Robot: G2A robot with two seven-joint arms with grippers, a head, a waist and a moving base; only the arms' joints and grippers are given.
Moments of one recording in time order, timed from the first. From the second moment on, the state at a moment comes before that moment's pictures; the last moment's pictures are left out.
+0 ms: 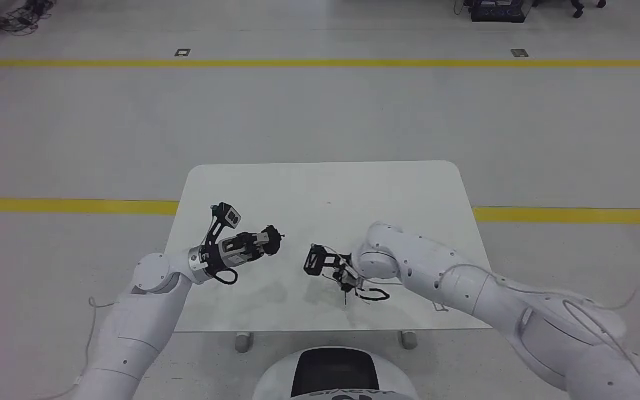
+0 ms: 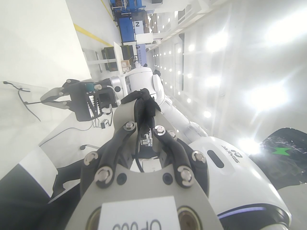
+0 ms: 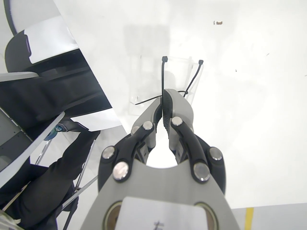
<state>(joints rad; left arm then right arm) 1.41 -1.08 -1.32 -1.31 -0.65 -0.32 -1.20 -0.72 -1.22 0.17 -1.25 -0.69 -0.34 0.96</state>
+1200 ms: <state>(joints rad) 1.41 -1.08 -1.32 -1.31 -0.65 -0.32 -1.20 -0.82 -0.83 0.17 -1.56 -0.73 -0.34 0.23</state>
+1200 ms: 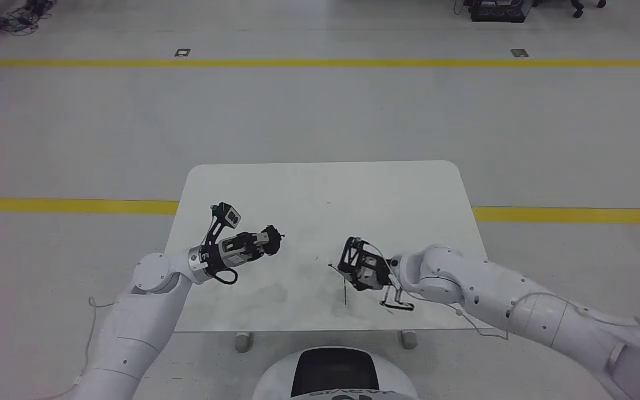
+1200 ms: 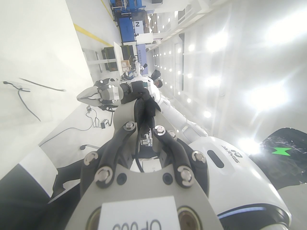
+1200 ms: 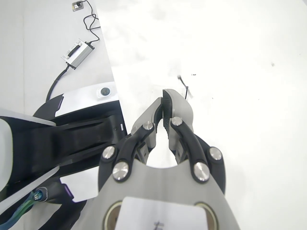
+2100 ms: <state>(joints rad) 1.41 -1.08 -1.32 -1.31 -0.65 -0.32 -1.20 -0.58 -0.93 0.17 -1.48 -0.53 -0.34 0.83</state>
